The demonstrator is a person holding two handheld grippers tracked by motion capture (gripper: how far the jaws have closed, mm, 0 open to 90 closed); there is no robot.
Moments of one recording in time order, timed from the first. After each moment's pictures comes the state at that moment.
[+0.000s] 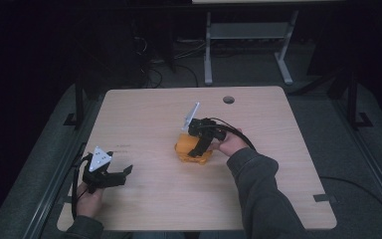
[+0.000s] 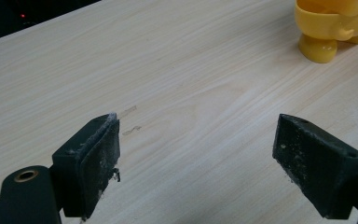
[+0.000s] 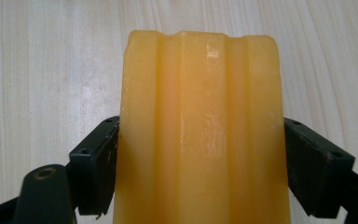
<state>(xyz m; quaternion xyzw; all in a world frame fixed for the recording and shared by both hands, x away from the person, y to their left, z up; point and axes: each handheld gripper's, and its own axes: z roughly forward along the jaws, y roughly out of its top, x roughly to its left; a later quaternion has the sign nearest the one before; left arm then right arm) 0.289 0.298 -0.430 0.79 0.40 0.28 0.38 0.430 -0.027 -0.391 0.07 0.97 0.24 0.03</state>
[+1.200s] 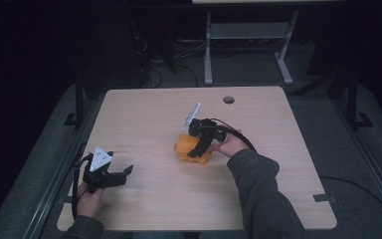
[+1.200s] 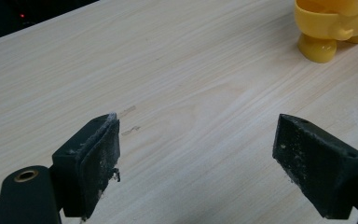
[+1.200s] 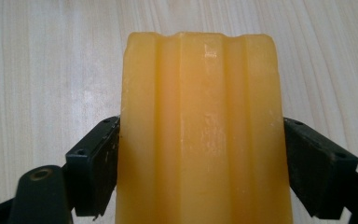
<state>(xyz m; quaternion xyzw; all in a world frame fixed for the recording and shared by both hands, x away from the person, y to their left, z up) 0.289 0.297 -0.430 0.79 0.40 0.28 0.38 0.427 -0.028 -0.392 0.09 0.97 0.24 0.03</state>
